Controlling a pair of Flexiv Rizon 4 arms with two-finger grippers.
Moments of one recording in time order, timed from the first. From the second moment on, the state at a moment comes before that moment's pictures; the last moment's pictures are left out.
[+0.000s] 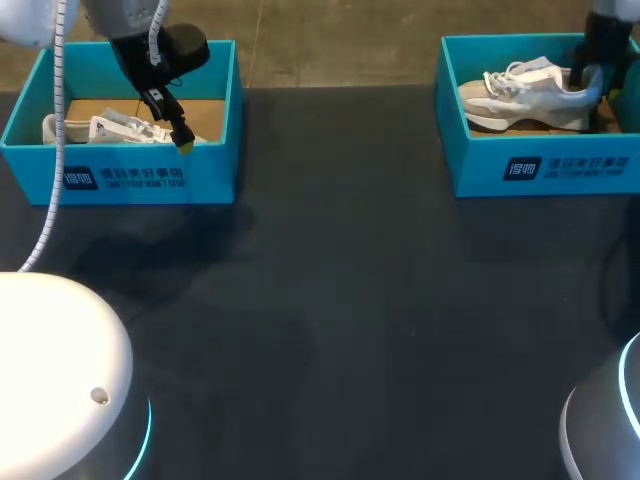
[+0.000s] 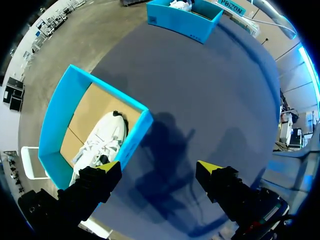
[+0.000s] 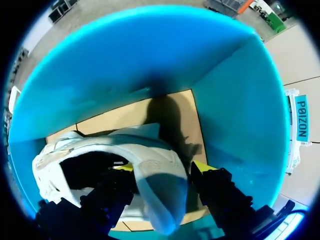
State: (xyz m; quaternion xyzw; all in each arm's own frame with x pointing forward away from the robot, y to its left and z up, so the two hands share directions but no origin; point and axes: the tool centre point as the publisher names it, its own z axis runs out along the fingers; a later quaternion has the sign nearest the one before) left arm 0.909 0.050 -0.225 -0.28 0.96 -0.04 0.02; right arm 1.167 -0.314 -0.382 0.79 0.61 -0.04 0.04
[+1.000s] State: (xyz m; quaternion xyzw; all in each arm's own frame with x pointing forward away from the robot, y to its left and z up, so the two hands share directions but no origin) left arm 0.909 0.050 -0.225 -0.28 0.96 -0.04 0.02; right arm 1.161 -0.335 -0.378 0.80 0.60 -0.07 0.05
